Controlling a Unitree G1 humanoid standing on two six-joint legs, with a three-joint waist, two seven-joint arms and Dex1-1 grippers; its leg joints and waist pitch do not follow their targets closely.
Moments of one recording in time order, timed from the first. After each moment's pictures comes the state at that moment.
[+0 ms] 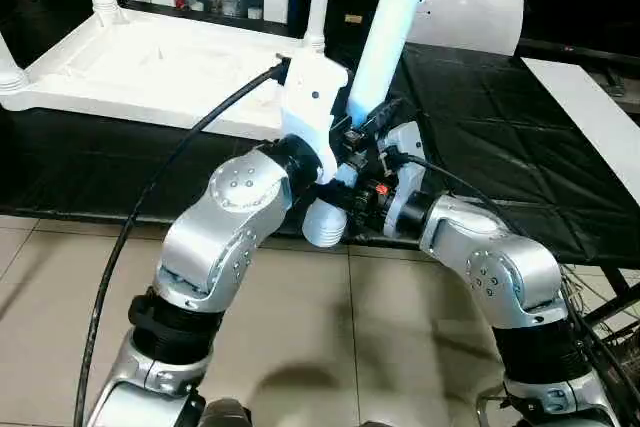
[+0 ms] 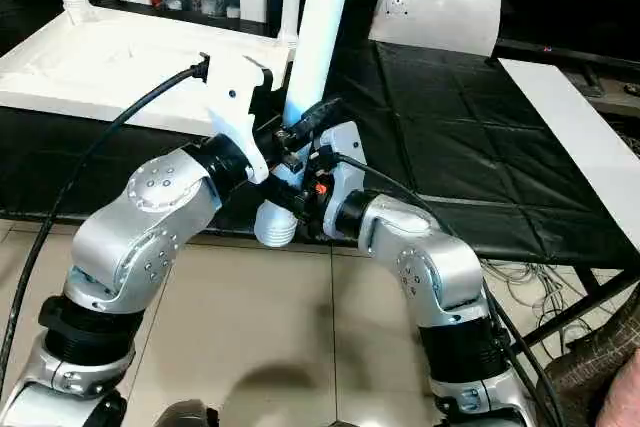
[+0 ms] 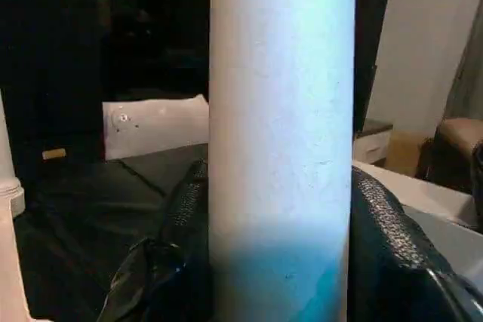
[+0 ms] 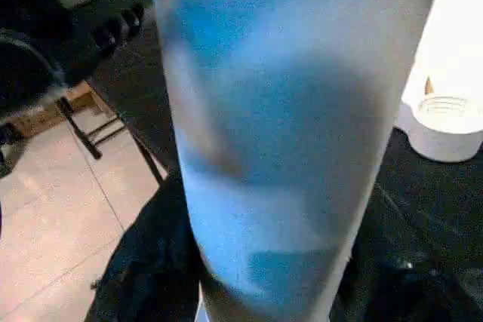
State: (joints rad) left arm -0.57 0.10 -0.20 -0.23 -0.33 0.58 -0.26; right arm -0.44 -0.16 0.11 -0.07 0.46 0.71 0.55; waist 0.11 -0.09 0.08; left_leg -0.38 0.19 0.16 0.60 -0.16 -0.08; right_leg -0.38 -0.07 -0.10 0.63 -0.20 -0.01
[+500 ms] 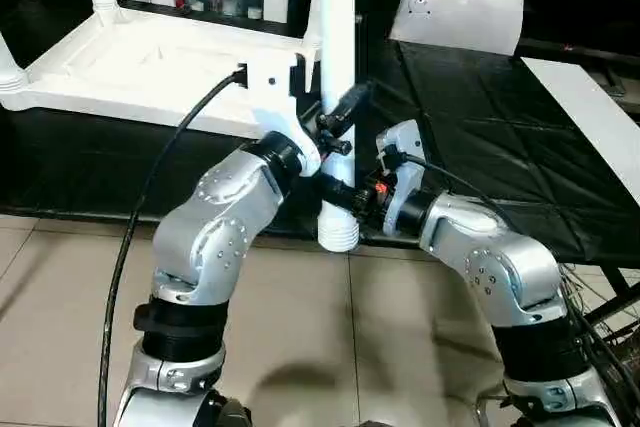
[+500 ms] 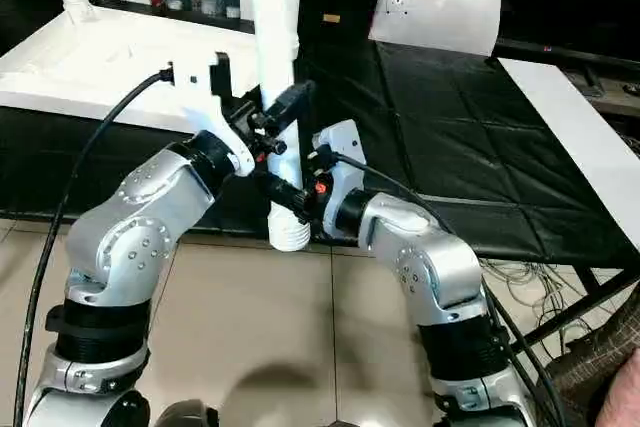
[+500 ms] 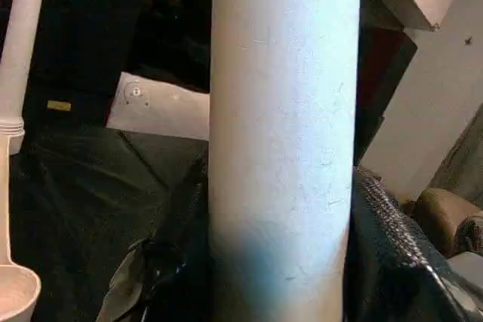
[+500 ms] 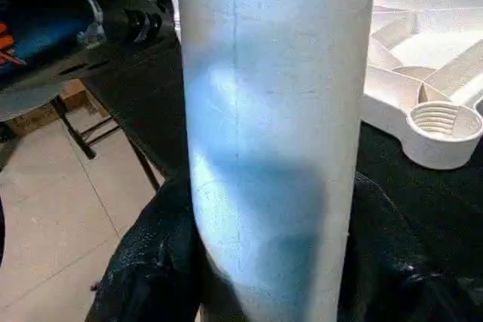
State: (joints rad) left arm -0.57 0.01 -0.03 -0.20 -0.47 0.65 -0.20; right arm -0.45 -0.16 0.12 -0.06 0.44 0.69 0.56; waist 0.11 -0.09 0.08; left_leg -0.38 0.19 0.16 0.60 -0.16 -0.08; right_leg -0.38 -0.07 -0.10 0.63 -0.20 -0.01
